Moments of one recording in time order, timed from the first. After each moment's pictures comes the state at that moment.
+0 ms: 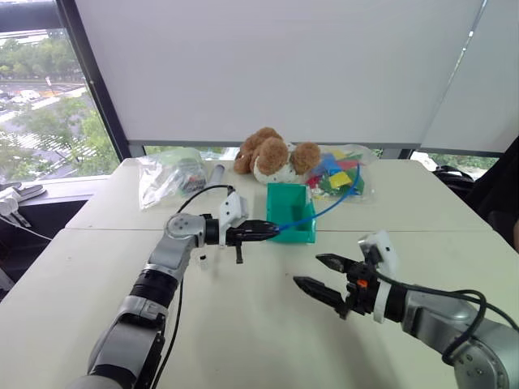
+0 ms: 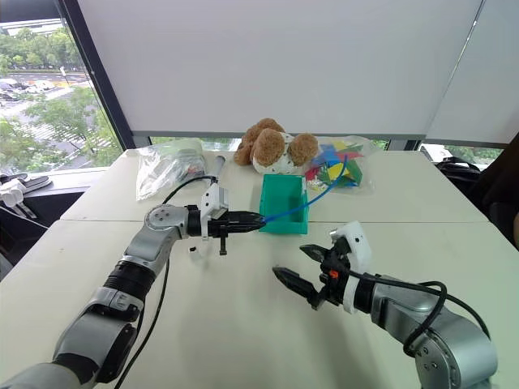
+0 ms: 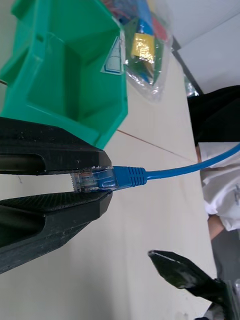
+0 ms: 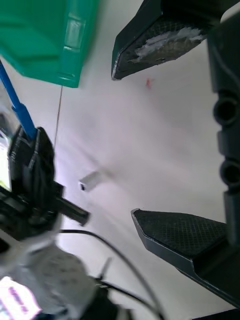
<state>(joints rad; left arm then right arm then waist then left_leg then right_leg) -0.87 0.30 -0.12 0.53 -0.21 -0.06 -1.21 -0.26 -0.32 -0.33 -0.78 0.66 1.29 0.51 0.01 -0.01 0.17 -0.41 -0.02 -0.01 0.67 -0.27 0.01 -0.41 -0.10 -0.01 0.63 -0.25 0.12</state>
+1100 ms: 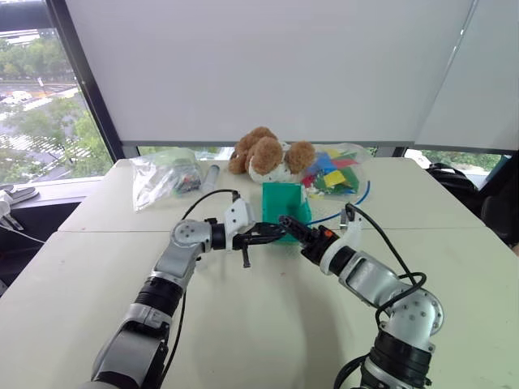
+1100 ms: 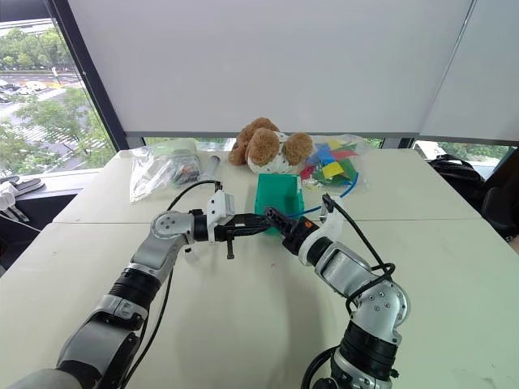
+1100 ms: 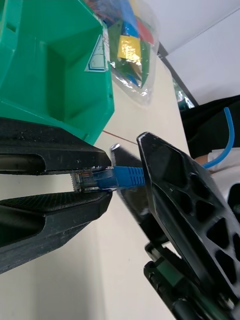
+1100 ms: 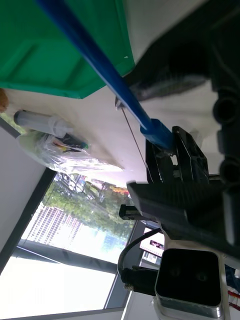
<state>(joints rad) -0.83 0.28 -0.15 0.50 -0.18 -0.15 -1.15 -0.55 0.13 -0.49 -0.41 0.94 1.28 -0.07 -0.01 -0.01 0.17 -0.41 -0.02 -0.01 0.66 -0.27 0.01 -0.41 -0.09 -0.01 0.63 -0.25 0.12</state>
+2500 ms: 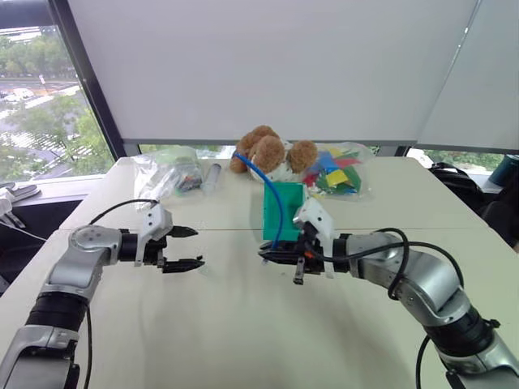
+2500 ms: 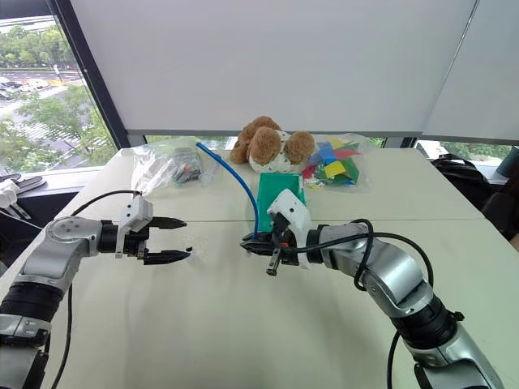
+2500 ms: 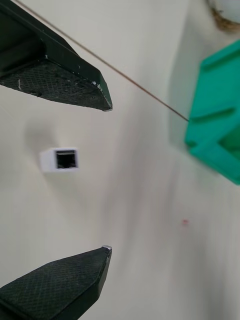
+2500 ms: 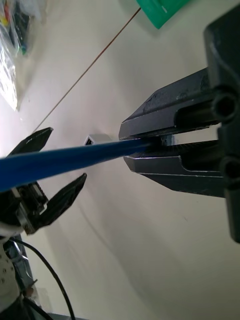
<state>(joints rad) -0.64 0.74 -0.03 0.47 -0.24 0.08 -1.33 -0.66 -0.65 0.27 -0.41 0.54 0.79 0.72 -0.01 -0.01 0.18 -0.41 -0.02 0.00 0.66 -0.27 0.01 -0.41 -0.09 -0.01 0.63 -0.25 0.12</state>
